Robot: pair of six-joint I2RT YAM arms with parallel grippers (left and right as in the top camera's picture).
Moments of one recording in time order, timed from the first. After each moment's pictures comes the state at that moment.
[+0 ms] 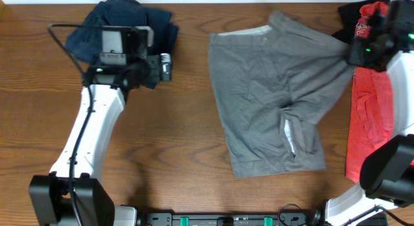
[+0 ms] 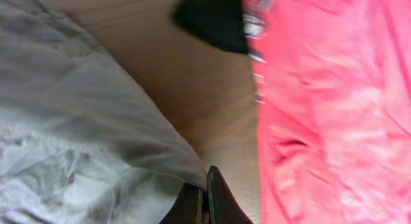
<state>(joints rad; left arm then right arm) -0.10 1.58 1.27 -0.57 0.22 -0.08 -0.29 1.82 1.67 -0.93 -0.05 0.03</state>
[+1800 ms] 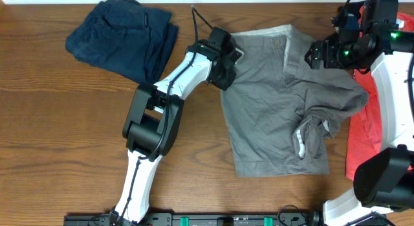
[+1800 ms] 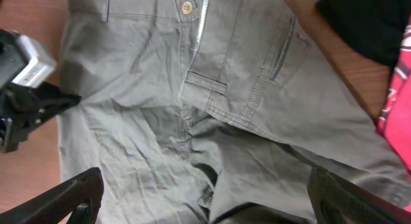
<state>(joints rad) -0.47 2.32 1.80 -0.74 0.24 0.15 -0.12 1.76 1.67 -1.03 -0.28 -0.08</state>
